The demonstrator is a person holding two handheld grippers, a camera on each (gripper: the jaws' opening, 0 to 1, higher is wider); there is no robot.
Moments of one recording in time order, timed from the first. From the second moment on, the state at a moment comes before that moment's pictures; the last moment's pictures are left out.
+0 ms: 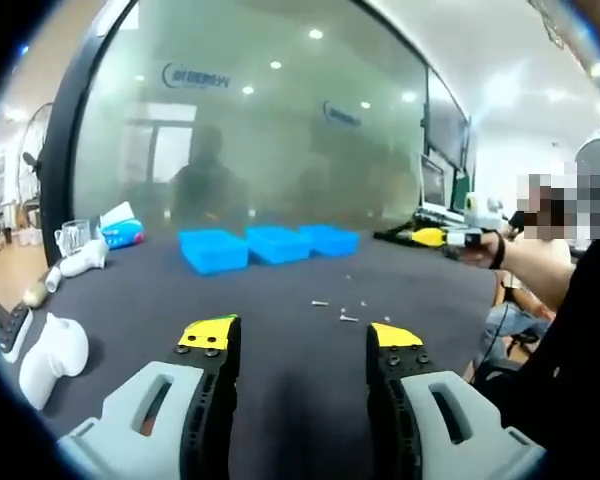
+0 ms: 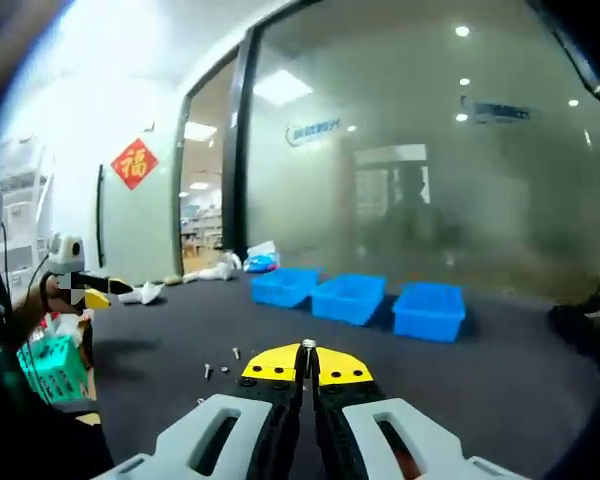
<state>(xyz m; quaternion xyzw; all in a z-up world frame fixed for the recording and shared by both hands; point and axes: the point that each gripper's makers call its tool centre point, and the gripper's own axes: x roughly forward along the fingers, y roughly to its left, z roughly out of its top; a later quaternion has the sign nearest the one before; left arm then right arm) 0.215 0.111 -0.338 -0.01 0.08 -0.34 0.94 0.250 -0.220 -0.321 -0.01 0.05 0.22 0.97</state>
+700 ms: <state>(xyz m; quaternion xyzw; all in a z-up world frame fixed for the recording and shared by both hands) 0.215 0.114 -0.334 0.00 0.07 -0.33 0.94 0.285 -0.259 -0.303 0.00 0.02 0.17 0.99</state>
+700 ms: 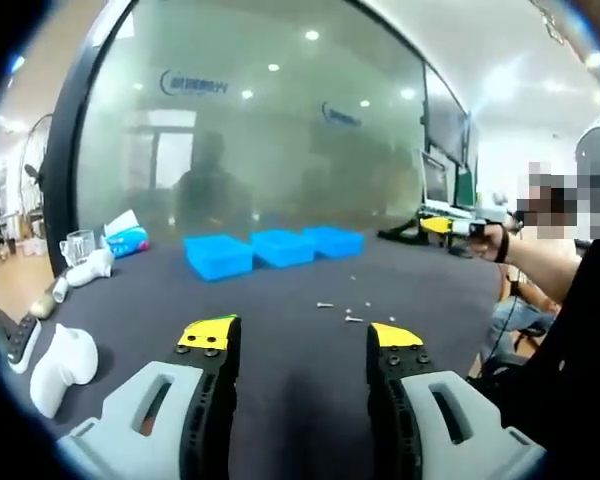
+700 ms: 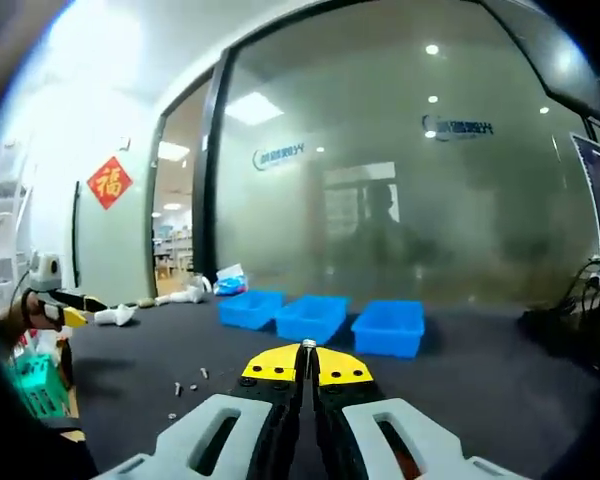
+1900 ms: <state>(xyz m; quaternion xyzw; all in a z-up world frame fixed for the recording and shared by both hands) 0.219 0.123 -0.341 -0.02 0.07 -0.32 0.94 0.511 -0.291 -0.321 -0.03 0.11 0.09 0.99</state>
